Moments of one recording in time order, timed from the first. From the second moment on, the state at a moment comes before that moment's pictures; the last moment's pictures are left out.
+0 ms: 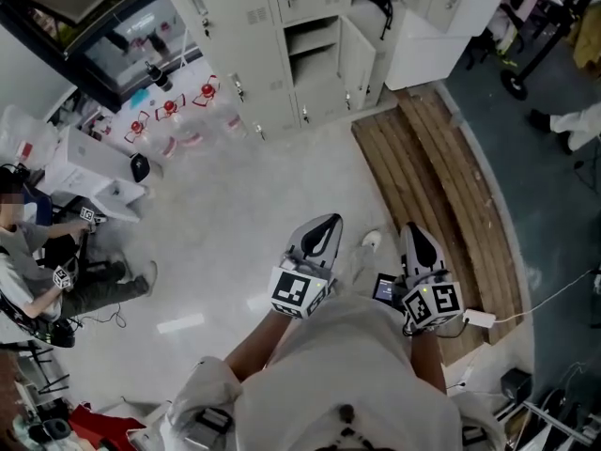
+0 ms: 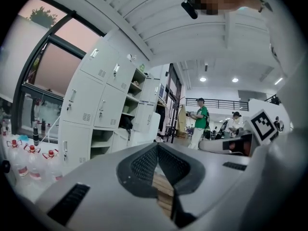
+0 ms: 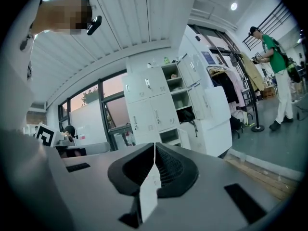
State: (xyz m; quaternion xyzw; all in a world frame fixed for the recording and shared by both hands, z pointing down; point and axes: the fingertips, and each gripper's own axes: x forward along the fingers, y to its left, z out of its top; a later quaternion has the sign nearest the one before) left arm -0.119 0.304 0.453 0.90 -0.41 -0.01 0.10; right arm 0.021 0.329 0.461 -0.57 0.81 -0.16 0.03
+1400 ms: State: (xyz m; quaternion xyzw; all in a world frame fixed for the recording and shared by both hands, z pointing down) left arm 0.040 -0.037 0.426 0.87 -0.49 -0.02 0.06; right arm 0.170 -0.005 0.471 -0.48 0.86 -0.18 0.03
